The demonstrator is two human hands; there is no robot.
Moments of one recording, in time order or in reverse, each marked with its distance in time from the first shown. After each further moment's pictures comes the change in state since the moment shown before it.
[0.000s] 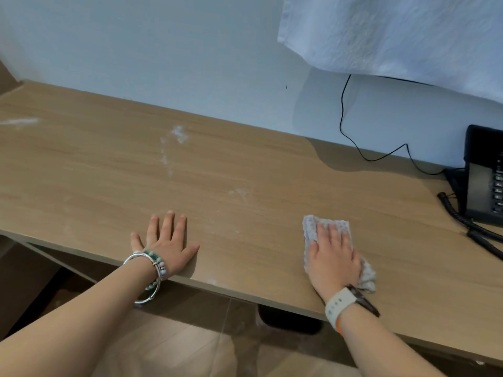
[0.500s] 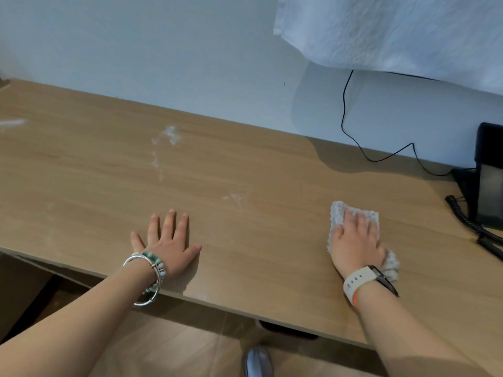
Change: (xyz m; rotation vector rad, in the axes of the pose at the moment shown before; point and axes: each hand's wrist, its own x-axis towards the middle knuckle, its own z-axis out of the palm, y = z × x) left_hand 0.015 0.020 -0.008 -0.014 0.022 -0.016; right_hand 0.061 0.028 -0.017 0.063 0.030 0.158
